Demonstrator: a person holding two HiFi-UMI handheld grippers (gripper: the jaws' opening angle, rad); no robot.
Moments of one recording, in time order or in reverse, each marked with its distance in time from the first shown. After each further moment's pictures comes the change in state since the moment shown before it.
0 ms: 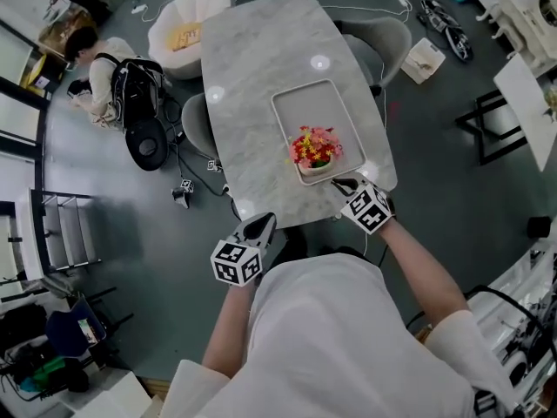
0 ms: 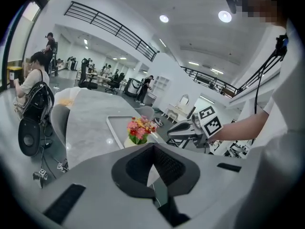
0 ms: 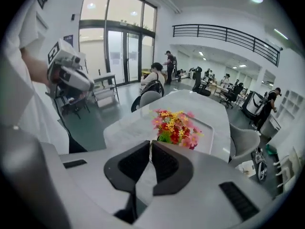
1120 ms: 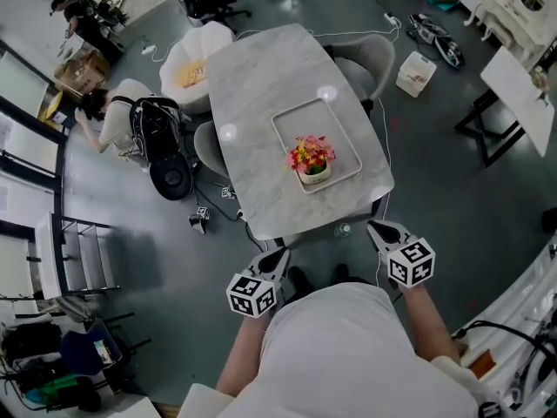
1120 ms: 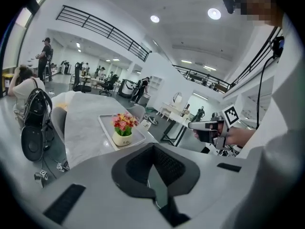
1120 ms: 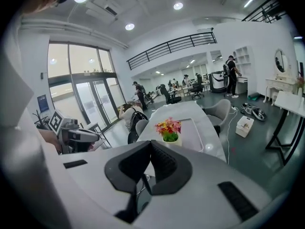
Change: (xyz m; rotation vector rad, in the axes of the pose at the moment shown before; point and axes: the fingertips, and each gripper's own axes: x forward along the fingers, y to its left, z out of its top) left arm -0.063 -0.096 -0.051 0.071 0.008 -0.040; right arm -0.188 0.074 -0.052 0.573 -0.362 -0.111
